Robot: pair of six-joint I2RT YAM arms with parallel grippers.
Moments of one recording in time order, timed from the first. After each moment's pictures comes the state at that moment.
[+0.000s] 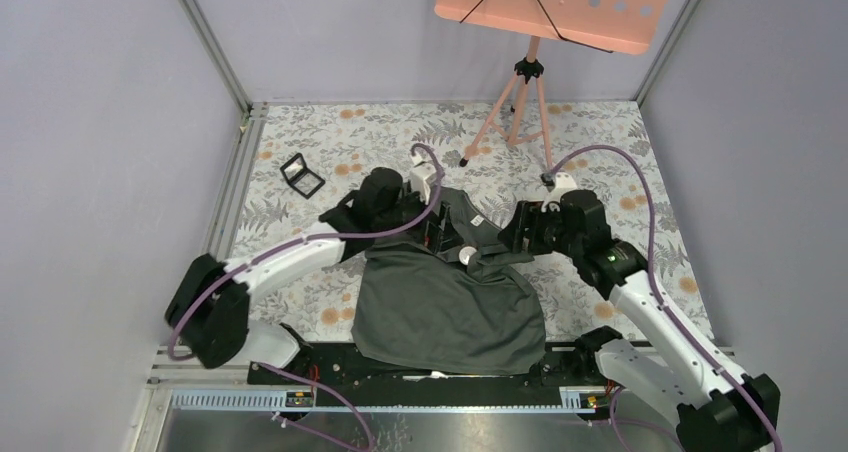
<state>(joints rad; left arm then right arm) -0.71 1.44 0.90 0.02 0.52 -0.31 0.41 0.89 0.67 -0.38 -0.22 0.39</state>
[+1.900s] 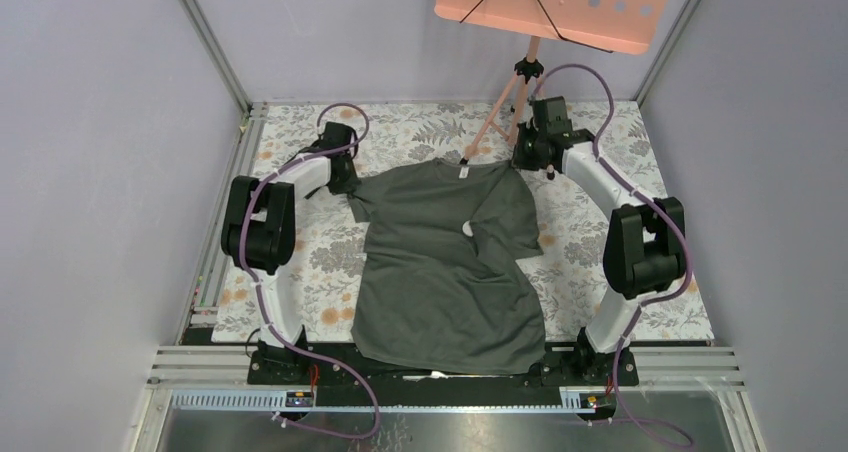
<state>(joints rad) -0.20 1.97 1.34 -0.41 -0.14 -0.44 0.23 1.76 1.36 -0.48 -0.09 0.37</state>
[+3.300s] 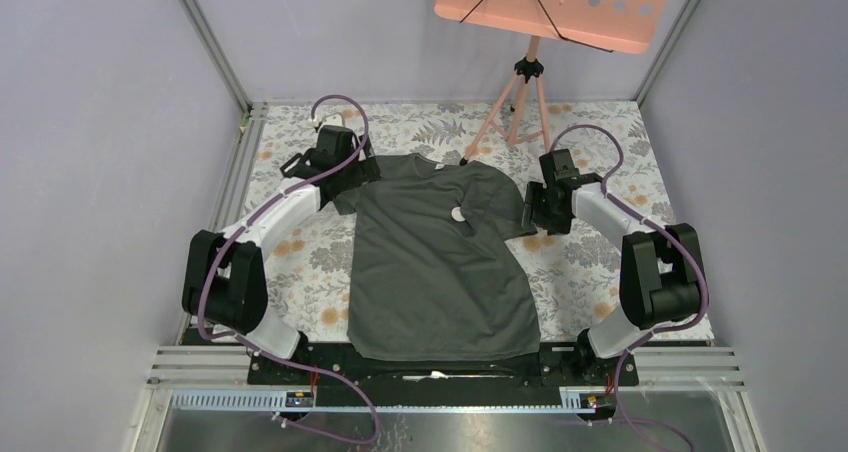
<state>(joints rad) -0.30 1.56 1.14 -0.31 -0.18 -0.51 0.21 1.59 1.01 -0.60 0.06 0.39</state>
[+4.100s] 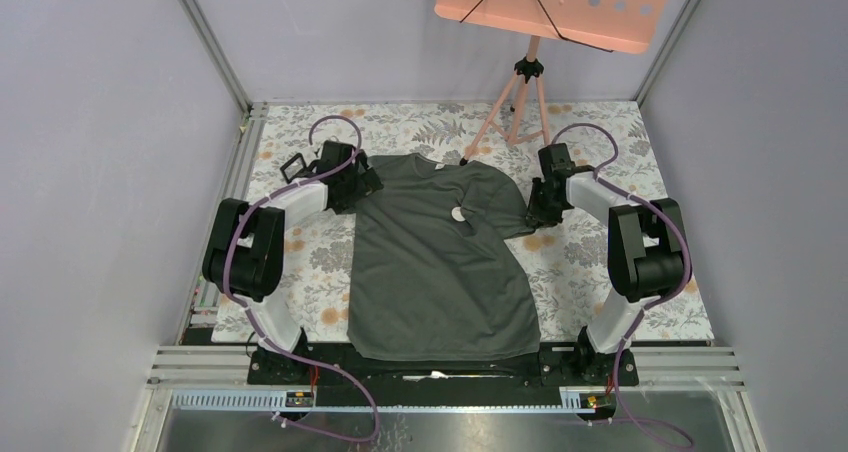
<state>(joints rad) -0.25 1.75 1.05 -0.17 -0.03 -0.74 0.18 1.75 1.08 -0.54 0.01 0.43</state>
